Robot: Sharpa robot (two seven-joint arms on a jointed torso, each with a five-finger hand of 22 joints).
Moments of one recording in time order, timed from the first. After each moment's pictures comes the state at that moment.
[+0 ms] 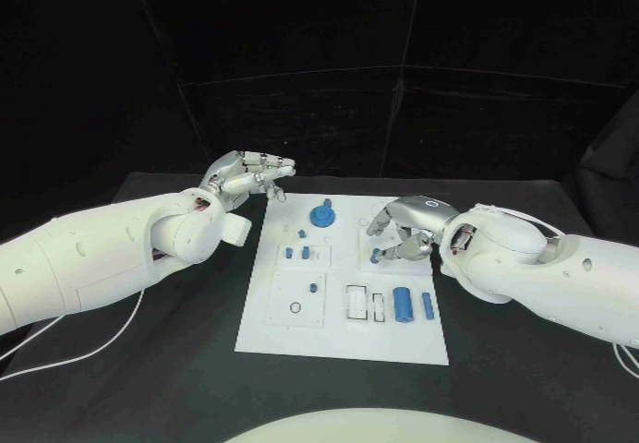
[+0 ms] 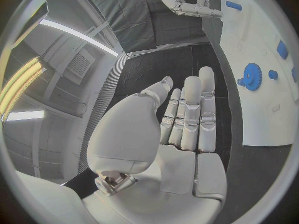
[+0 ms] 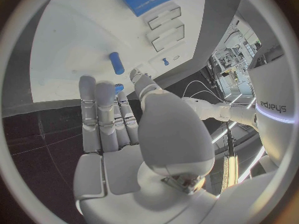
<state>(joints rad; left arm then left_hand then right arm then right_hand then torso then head) 1.23 -0.79 -0.10 1.35 -0.04 -0.18 0.39 1.36 -0.07 0.33 0.00 0.05 0.97 0.20 0.16 0.07 0.93 0.13 0.35 0.07 1.19 0.04 0.99 0.48 0.18 1.14 0.14 0.62 0.63 1.15 -0.86 -0.01 1.66 -1.61 -0.21 -0.20 1.39 -0.13 0.18 0.04 0.17 0.92 0.17 0.07 0.07 0.94 0.11 0.18 0.07 1.40 0.02 0.90 0.69 0.16 1.07 0.13 1.03 0.66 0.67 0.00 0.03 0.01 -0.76</state>
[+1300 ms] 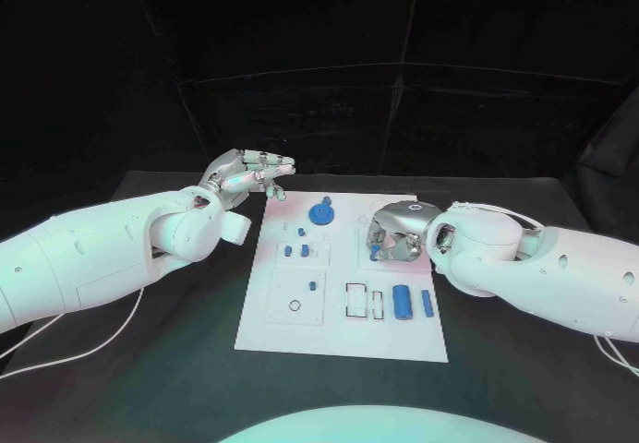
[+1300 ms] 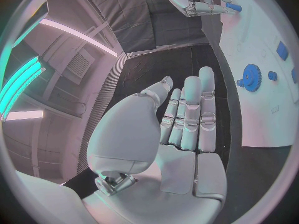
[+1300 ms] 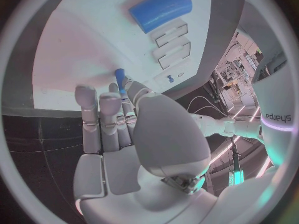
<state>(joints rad) 1.23 -0.79 -0.10 1.35 -0.04 -0.17 0.39 1.36 -0.07 0.33 0.00 0.05 0.97 0.20 0.16 0.07 0.93 0.13 0.36 0.07 1.19 0.04 0.99 0.48 0.18 1.14 0.14 0.62 0.63 1.15 -0.80 -0.01 1.62 -1.70 -0.05 -0.25 1.48 -0.06 0.30 0.04 0.11 1.04 0.15 0.08 0.07 1.13 0.08 0.17 0.06 1.45 0.00 1.01 0.79 0.16 1.17 0.11 1.15 0.83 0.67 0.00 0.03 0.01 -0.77</state>
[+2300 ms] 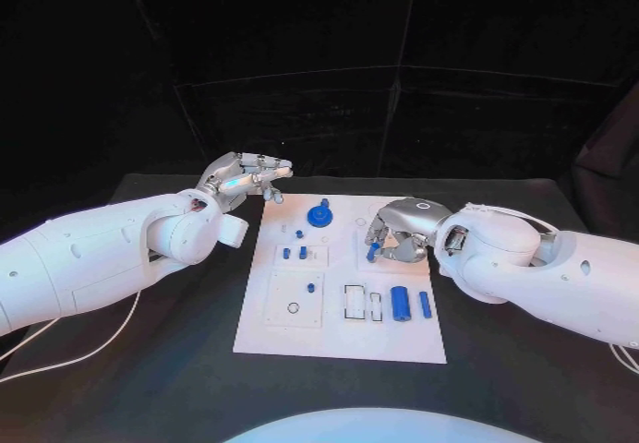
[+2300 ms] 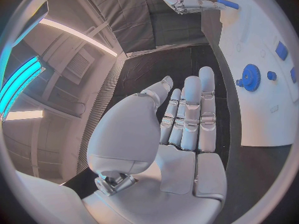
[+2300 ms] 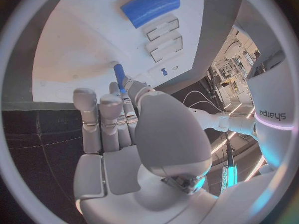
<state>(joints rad) 1.23 -0.79 -0.10 1.35 -0.04 -0.17 0.38 1.36 -0.07 0.33 0.00 0.05 0.97 0.20 0.16 0.07 0.93 0.13 0.36 0.07 1.19 0.04 0.99 0.48 0.18 1.14 0.14 0.62 0.63 1.15 -0.87 0.00 1.71 -1.68 -0.13 -0.24 1.46 -0.08 0.37 0.05 0.09 1.07 0.15 0.08 0.07 1.18 0.08 0.15 0.06 1.46 -0.01 1.04 0.83 0.15 1.19 0.10 1.18 0.87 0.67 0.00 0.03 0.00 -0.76</state>
